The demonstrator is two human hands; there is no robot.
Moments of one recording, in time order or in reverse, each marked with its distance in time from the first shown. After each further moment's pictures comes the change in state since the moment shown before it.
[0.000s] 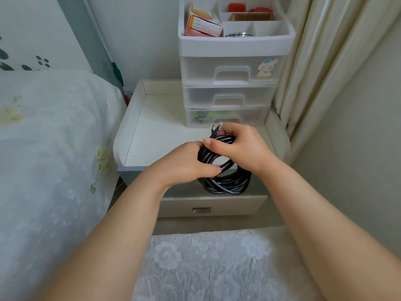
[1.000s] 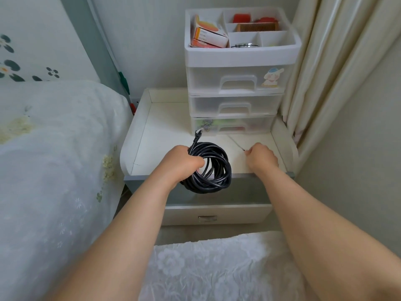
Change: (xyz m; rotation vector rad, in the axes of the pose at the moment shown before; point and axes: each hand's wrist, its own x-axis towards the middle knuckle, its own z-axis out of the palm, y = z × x) left_hand 0.030 -0.021 -0.014 -0.031 0.268 -0.274; right_hand 0.047 0.108 0.013 -0.568 0.100 0.621
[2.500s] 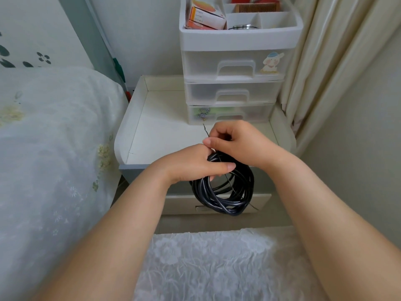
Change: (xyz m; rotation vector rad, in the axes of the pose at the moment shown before) left_hand -0.014 0.008 0.016 0.157 -0.424 0.362; right_hand -0.087 -0.048 -0.075 0.380 -0.259 -0.730
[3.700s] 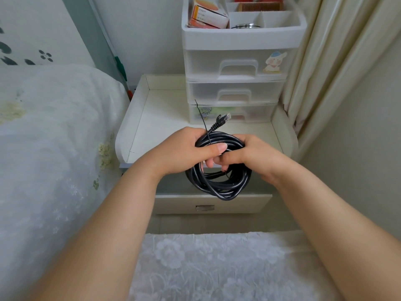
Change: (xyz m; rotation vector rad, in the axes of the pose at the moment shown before) left_hand -0.019 0.011 -0.019 -0.083 0.224 0.080; right_hand -0.017 0.017 0.006 0.600 -0.148 0.224
